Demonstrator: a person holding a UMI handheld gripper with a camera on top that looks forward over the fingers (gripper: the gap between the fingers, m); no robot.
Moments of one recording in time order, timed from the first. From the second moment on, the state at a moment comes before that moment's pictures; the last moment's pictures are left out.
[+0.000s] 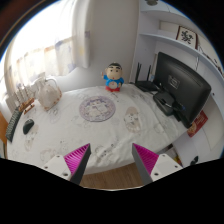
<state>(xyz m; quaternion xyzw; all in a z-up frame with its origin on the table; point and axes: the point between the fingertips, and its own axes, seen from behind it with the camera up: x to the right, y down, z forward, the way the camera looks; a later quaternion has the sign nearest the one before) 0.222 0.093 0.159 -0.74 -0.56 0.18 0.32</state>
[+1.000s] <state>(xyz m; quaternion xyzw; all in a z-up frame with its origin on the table) 0.167 -0.365 0.105 -0.65 -0.67 0.25 0.26</state>
